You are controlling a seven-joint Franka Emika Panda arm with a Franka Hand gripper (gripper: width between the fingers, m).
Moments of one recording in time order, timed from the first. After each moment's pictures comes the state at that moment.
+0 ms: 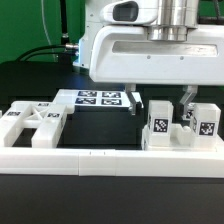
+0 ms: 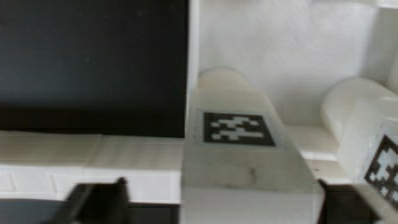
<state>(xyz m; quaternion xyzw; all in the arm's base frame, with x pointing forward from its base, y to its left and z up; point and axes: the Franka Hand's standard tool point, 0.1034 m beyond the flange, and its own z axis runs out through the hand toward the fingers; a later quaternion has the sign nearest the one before) 0.637 0.049 0.074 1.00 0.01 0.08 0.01</state>
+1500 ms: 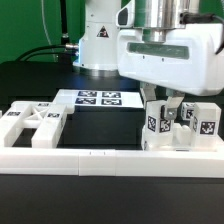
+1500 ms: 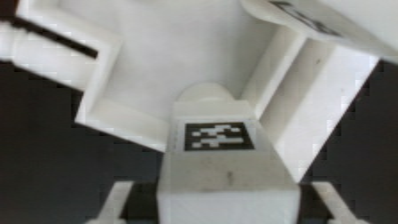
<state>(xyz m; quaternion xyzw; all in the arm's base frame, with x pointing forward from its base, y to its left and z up) 0.633 0.050 0.072 0.81 -0.58 0.03 -0.04</state>
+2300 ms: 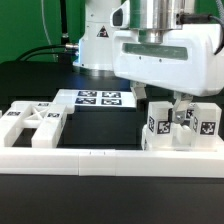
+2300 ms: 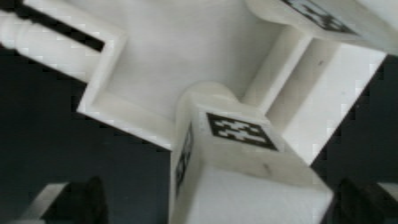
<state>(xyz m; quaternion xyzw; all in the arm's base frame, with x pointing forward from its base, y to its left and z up) 0.634 0.049 0.072 0.87 -0.49 0.04 -0.04</state>
